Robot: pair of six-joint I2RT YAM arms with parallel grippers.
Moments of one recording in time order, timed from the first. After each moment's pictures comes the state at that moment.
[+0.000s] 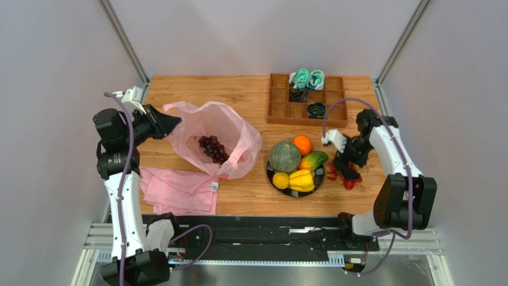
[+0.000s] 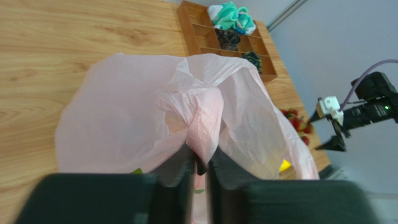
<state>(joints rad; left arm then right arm) 0.33 0.91 1.04 -0.42 0.87 -0.34 -0.09 1.44 1.20 -1.24 -0.27 -1.23</state>
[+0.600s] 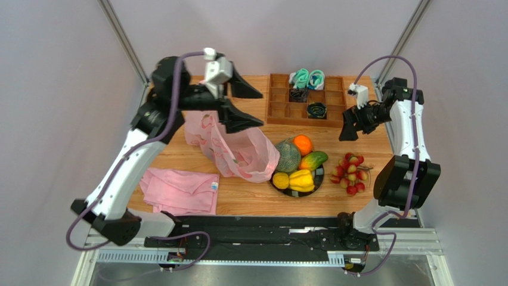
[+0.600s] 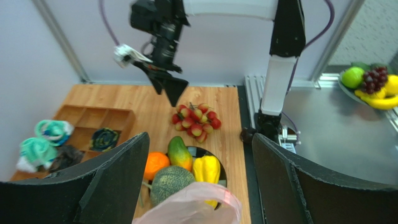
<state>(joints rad) -0.50 1.25 1.66 -0.34 1.02 -0.04 -0.25 1.64 1.58 -1.30 -0.58 -0.83</state>
